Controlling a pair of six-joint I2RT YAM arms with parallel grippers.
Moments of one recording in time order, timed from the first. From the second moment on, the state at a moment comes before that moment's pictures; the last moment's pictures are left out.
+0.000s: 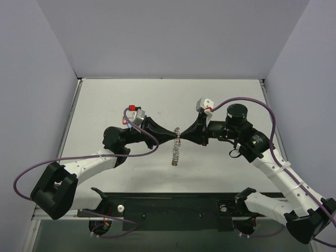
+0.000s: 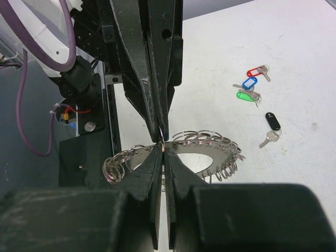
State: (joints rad) left arm -0.63 1.29 0.61 1.24 0.86 -0.67; right arm 0.57 1.00 1.01 -0.26 -0.78 -0.06
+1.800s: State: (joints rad) left arm -0.63 1.29 0.64 1.12 0.88 -0.60; right arm 0.57 1.00 1.02 -0.38 -0.77 -0.21
